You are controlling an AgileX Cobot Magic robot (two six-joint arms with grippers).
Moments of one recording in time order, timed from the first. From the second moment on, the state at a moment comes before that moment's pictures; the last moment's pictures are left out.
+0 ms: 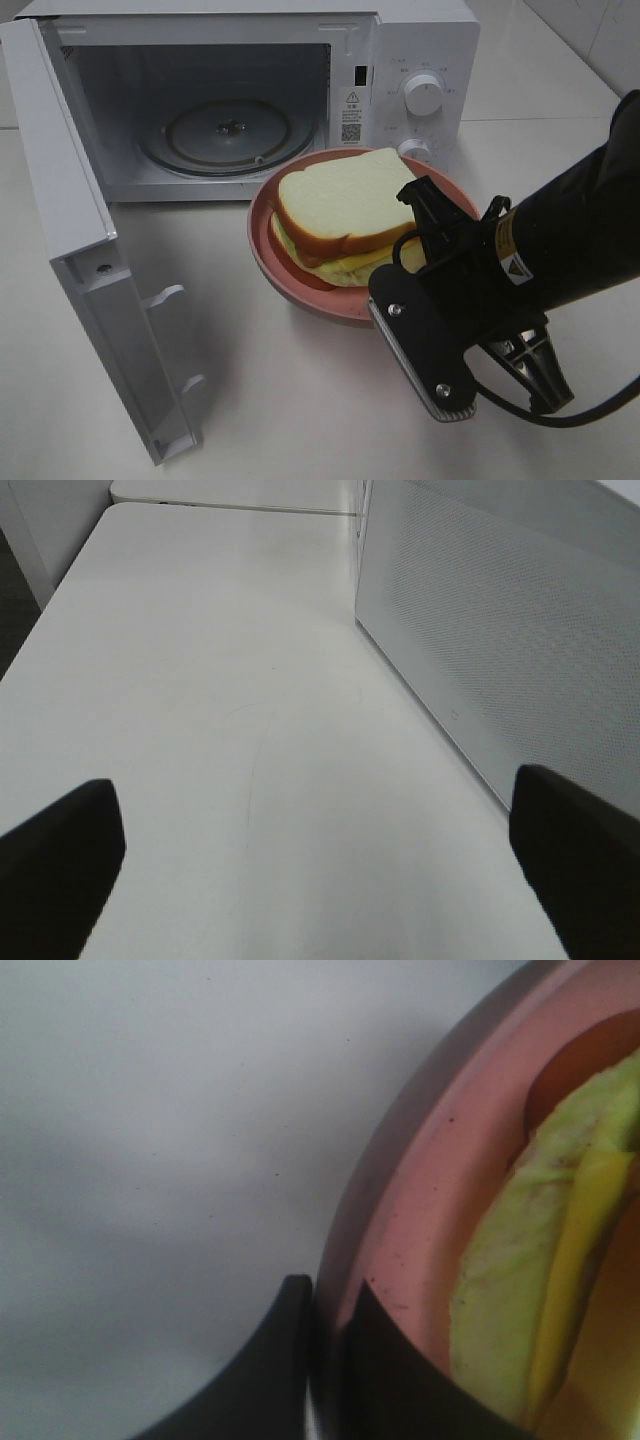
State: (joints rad) left arm 0.06 0.00 -0.50 -0.06 1.04 0.00; right arm 0.80 1.42 -0.70 -0.34 0.42 -1.04
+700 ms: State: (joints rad) left arm 0.06 0.00 -0.50 -0.06 1.04 0.00; right arm 0.77 1.56 -0.89 -0.16 0.48 -1.29
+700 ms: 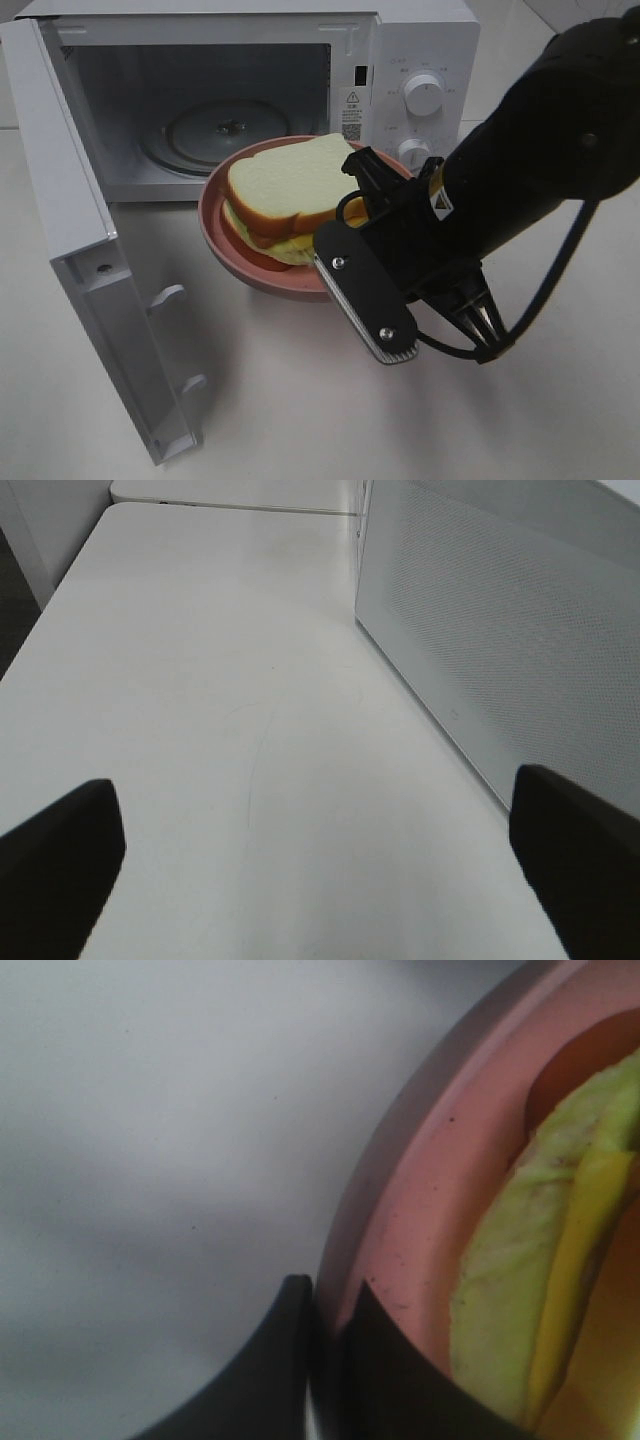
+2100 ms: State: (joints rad) left arm 0.06 0.00 -0.50 -0.06 1.04 0.00; right arm 0.74 2.00 -1.54 -0.12 0.70 -1.38
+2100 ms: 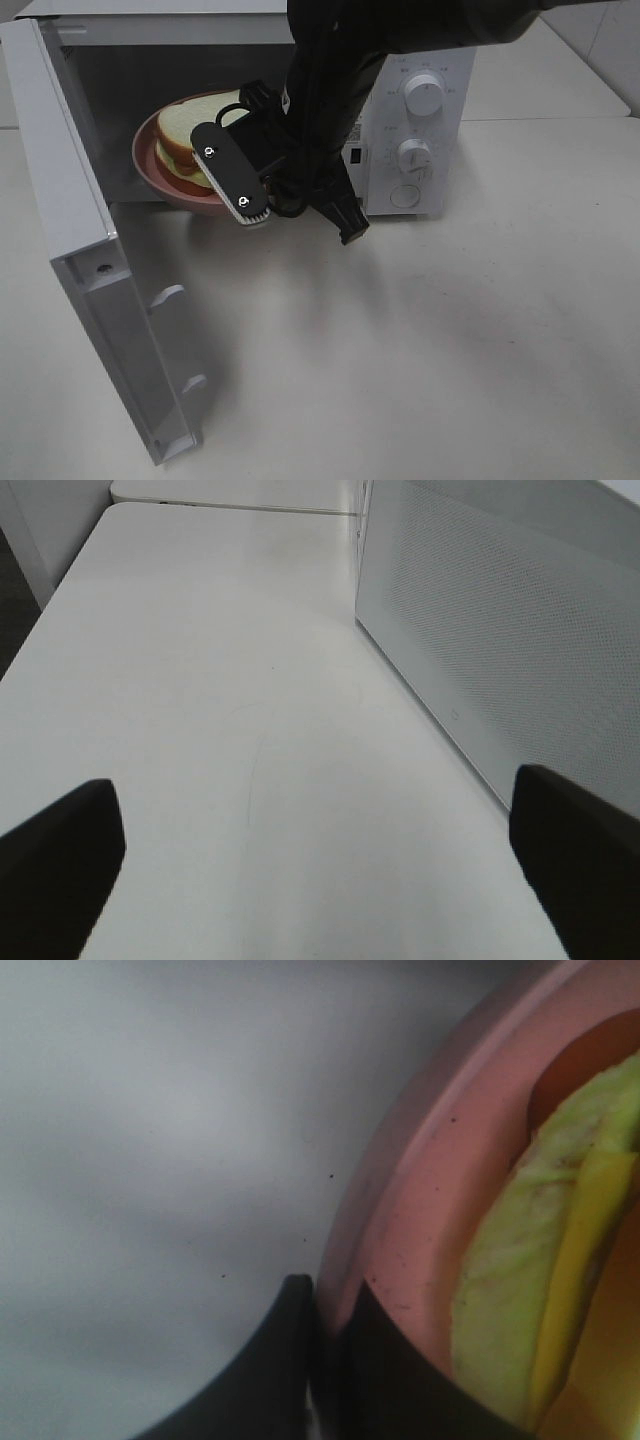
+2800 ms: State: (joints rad) left arm 0.06 0.00 -0.50 -0.06 1.04 0.00; right arm 0.74 2.22 -1.86 -0.12 0.77 -1.36
